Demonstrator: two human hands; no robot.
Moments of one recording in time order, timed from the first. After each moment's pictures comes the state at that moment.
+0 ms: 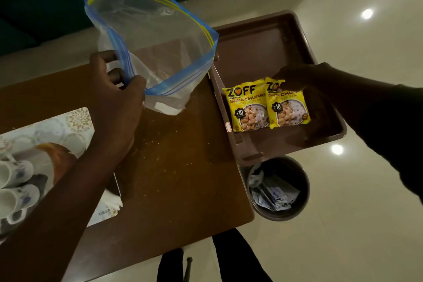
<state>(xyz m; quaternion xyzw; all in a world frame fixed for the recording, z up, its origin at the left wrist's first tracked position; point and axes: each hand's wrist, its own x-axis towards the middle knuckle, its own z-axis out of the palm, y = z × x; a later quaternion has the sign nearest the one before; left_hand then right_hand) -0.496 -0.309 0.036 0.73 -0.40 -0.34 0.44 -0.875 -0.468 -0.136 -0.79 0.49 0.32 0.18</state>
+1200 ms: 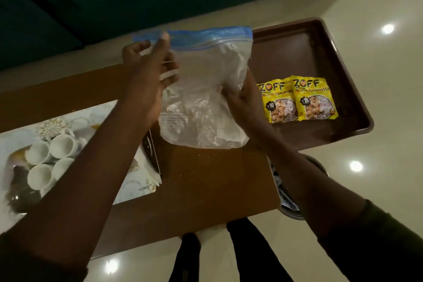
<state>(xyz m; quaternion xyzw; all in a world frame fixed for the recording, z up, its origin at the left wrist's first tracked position) -0.448 -0.295 0.081 0.63 -0.24 -0.52 0.53 -0.619 -0.285 -0.002 -0.52 0.58 -0.42 0.46</state>
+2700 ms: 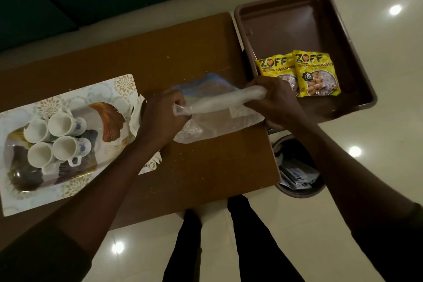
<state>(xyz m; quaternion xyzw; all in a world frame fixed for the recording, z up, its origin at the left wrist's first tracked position) -0.434 -0.202 -0.004 0.69 -0.65 -0.28 0.16 -0.689 -0.251 -0.007 -0.70 0.58 -0.21 0.36</state>
